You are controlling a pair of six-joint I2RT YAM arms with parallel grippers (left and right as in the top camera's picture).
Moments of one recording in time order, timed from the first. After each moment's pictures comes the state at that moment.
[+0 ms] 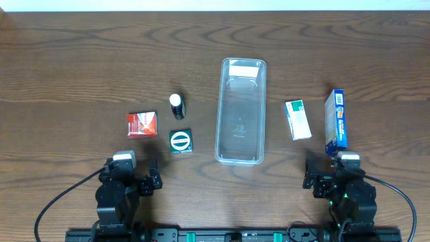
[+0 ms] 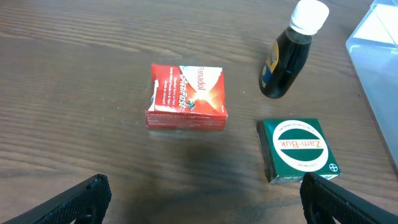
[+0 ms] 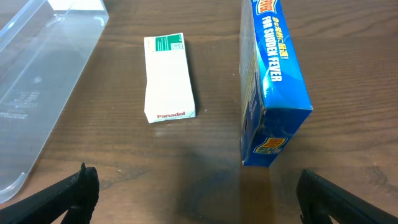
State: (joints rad) left arm 0.01 0.01 0.16 -0.66 0.01 -0.11; right arm 0.05 0.01 0.16 -0.69 0.02 0.11
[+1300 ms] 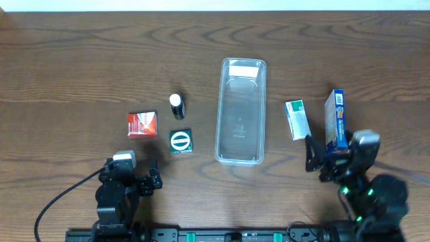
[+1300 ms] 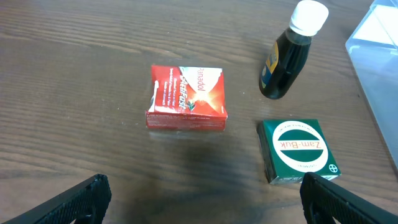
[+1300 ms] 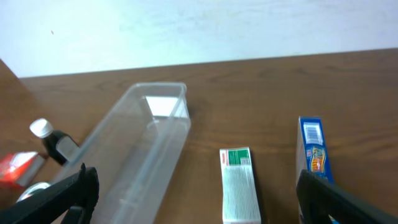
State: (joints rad) left arm 0.01 0.01 0.16 -0.65 0.01 -0.11; right arm 0.05 0.34 0.52 -0.48 -0.20 0.20
